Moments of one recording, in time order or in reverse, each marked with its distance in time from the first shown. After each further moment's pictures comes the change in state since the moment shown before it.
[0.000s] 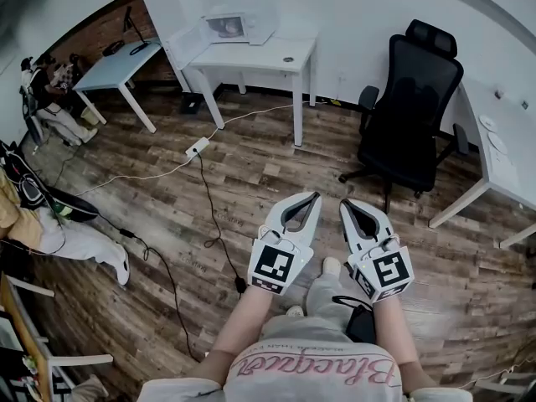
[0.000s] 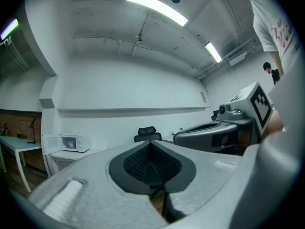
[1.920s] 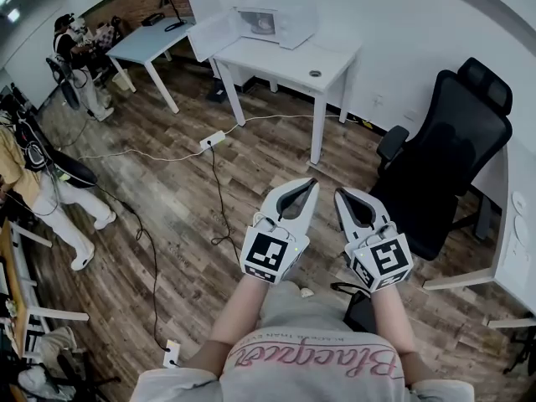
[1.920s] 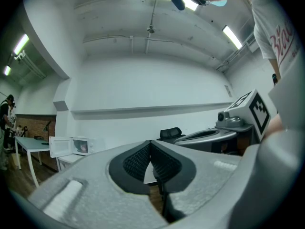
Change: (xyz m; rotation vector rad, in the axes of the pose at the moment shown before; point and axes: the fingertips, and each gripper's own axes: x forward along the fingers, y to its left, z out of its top) left arm 0.233 0.109 -0.005 -0.007 -0.009 0.260; right arm 0.171 -0.207 -0.012 0.028 -0.019 0.294
